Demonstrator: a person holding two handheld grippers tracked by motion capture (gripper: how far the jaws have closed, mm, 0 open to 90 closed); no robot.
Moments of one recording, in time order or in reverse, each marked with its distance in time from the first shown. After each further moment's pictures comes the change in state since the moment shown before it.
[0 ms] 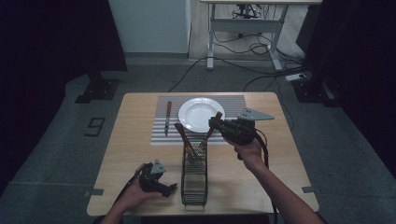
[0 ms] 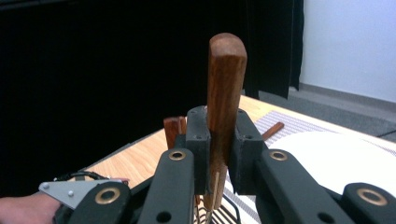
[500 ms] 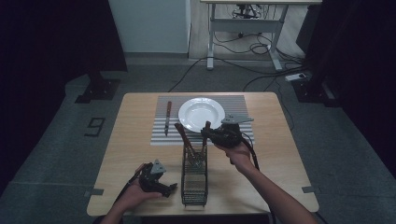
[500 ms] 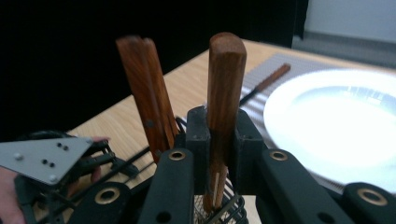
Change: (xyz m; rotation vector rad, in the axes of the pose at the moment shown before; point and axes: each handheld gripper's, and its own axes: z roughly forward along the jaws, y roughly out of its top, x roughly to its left) left arm 0.000 0.000 0.000 0.000 -0.001 -0.002; right arm -0.015 -0.043 0.044 0.184 -0.017 0.053
